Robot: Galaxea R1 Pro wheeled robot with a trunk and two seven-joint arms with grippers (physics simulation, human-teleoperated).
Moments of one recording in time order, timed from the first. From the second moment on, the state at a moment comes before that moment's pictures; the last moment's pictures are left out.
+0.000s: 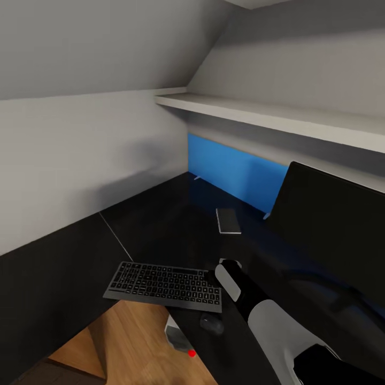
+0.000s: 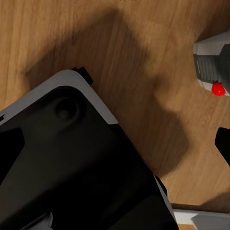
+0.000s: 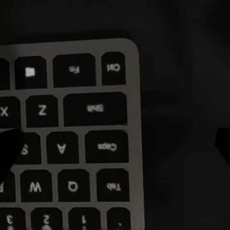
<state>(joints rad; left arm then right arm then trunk) 0.28 0.15 -0.10 -1.09 1.21 0.14 0.29 -0.83 0.17 0.33 -0.60 -0.67 0.65 -0.56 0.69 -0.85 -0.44</state>
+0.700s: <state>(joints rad) 0.28 0.16 -0.10 -1.09 1.24 0.14 0.29 -0.83 0.17 0.33 -0.60 -0.68 0.65 -0.56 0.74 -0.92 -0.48</state>
